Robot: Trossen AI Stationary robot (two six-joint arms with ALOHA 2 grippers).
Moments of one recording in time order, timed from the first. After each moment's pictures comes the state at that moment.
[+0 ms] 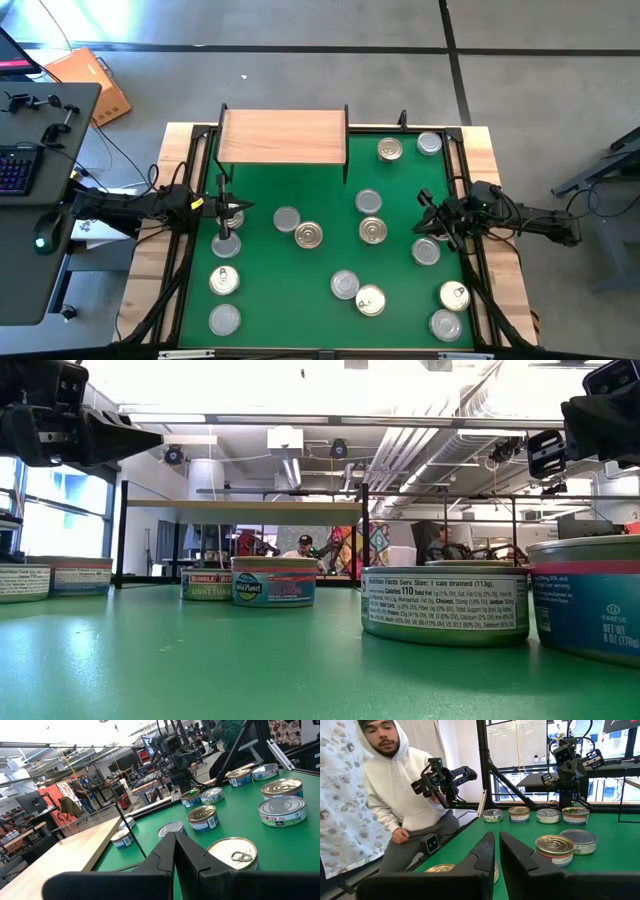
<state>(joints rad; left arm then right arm) -0.06 0.11 0.01 0.12 -0.14 0.44 -0.16 0.01 0.01 0.07 -0.60 0.13</state>
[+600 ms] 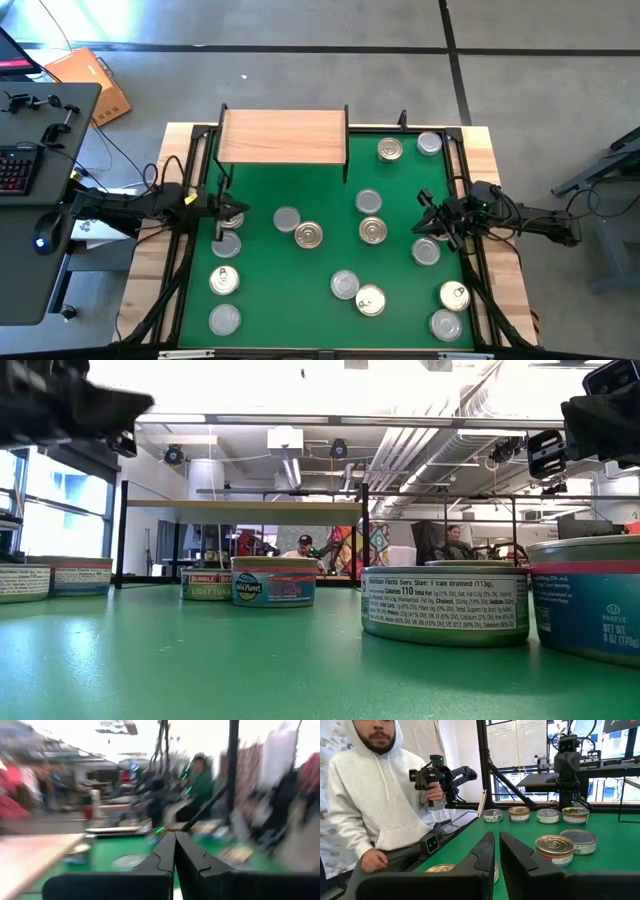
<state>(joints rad) -0.06 0.11 0.01 0.28 -0.01 0.01 -0.16 0.01 0.01 0.07 -0.60 0.13</state>
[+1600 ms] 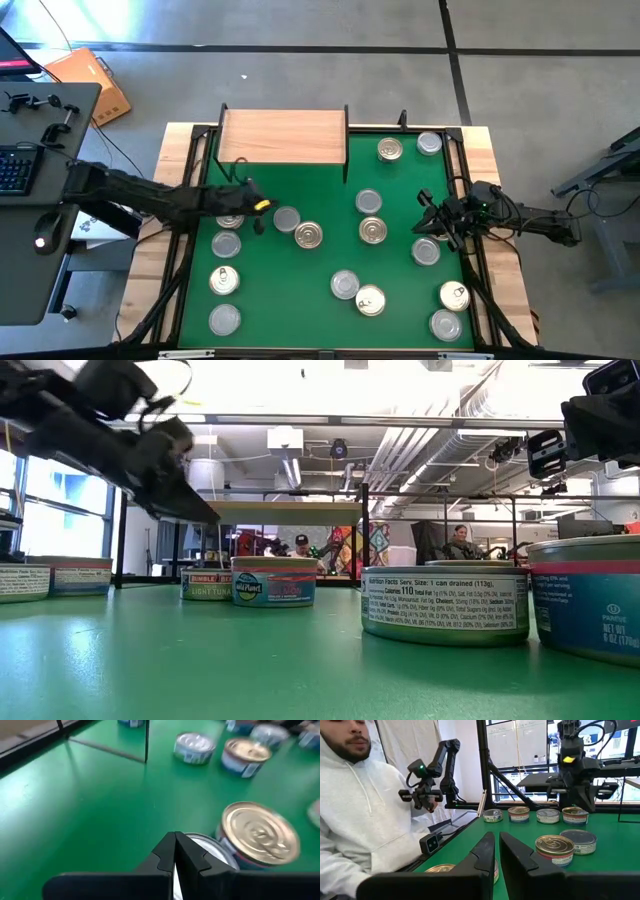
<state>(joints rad) 0.00 1.09 0.29 0.28 -0.28 -0.26 -0.16 0.01 0.01 0.07 -0.60 0.13</state>
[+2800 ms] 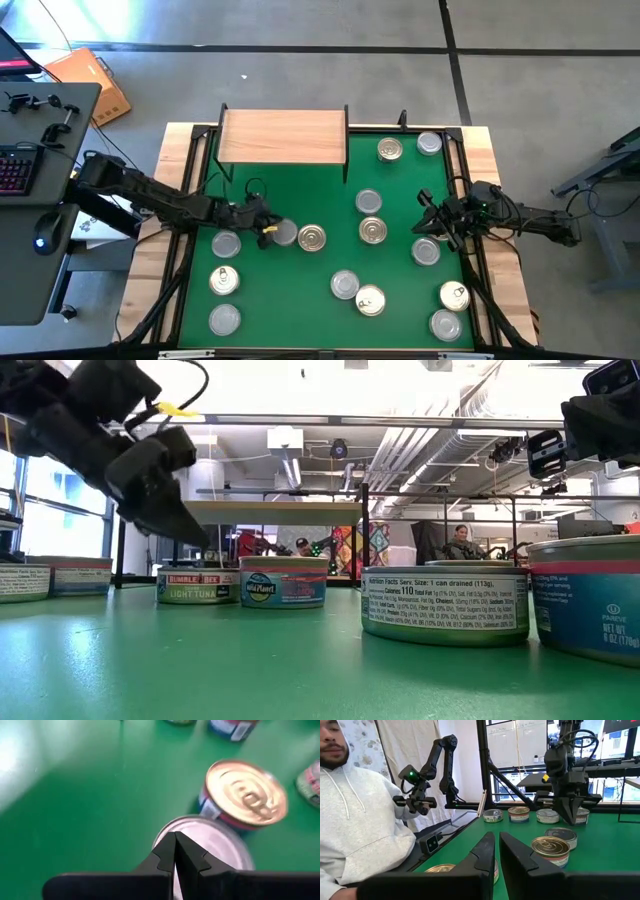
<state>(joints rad) -0.16 1.24 0.34 0.22 -0.34 -0.44 -0.16 0.01 0.01 0.07 -0.60 0.13</state>
